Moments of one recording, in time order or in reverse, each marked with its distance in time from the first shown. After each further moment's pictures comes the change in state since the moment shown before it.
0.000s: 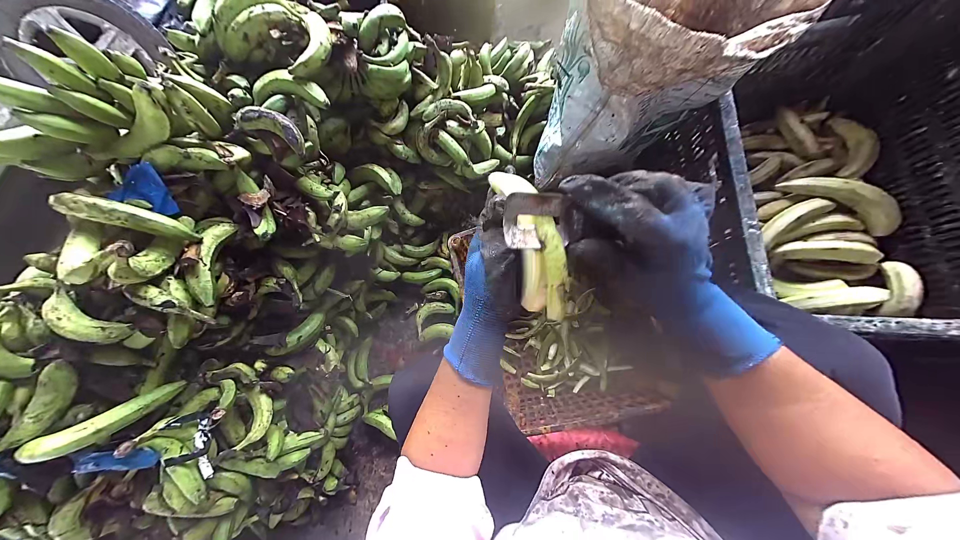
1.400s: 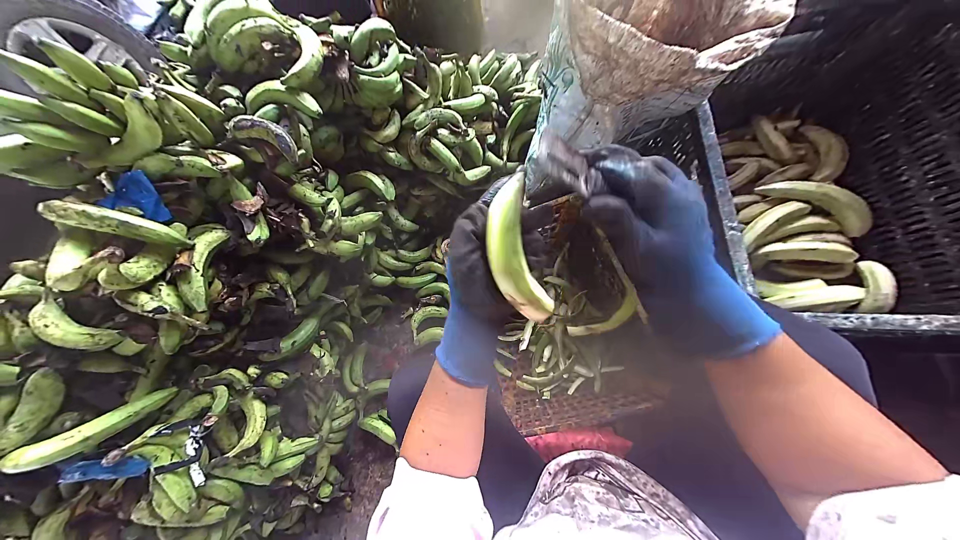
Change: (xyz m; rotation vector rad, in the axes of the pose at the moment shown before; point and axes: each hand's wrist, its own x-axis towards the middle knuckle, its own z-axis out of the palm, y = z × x) left_hand -0.009 0.015 0.000 -0.227 -0.077 -0.117; right_hand 0.010 0.020 -0.013 0.123 -0.181 0.335
